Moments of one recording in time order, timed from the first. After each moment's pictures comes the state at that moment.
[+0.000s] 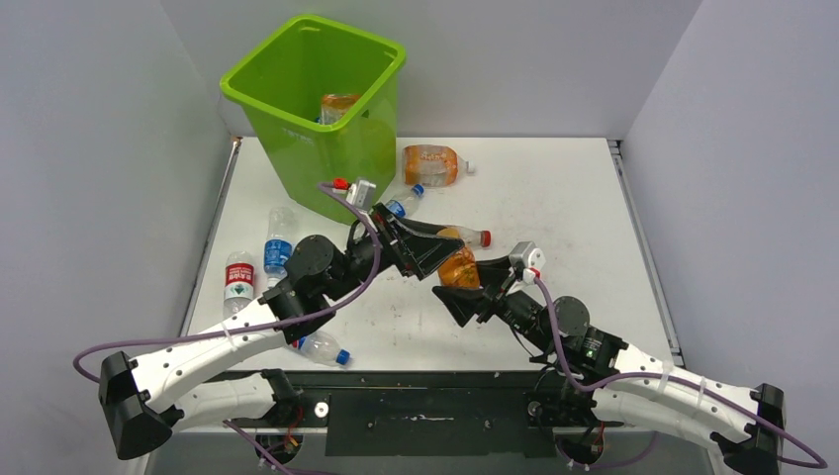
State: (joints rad) left arm -0.97 1.02 0.88 0.40 0.06 -0.81; right arm 1.08 0.65 0.48 0.33 0.16 0.23
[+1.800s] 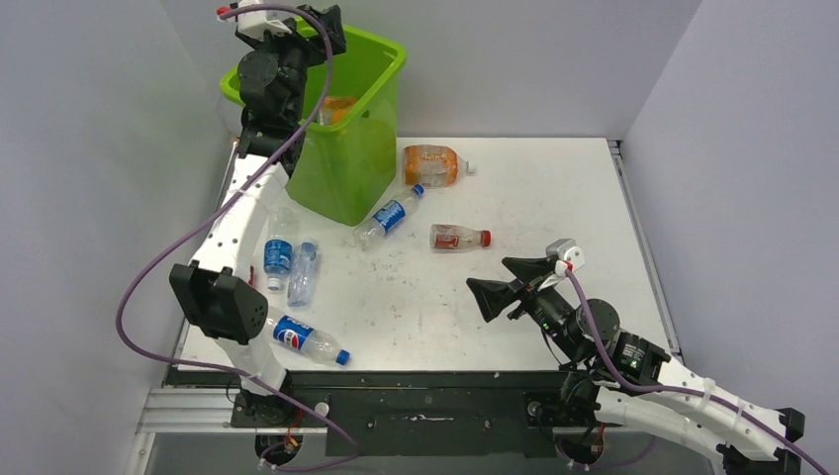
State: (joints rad) left arm -0.23 1.78 1.94 0.25 -0.15 -0.39; right arm 1.08 0.48 0.61 -0.12 0.42 0.27
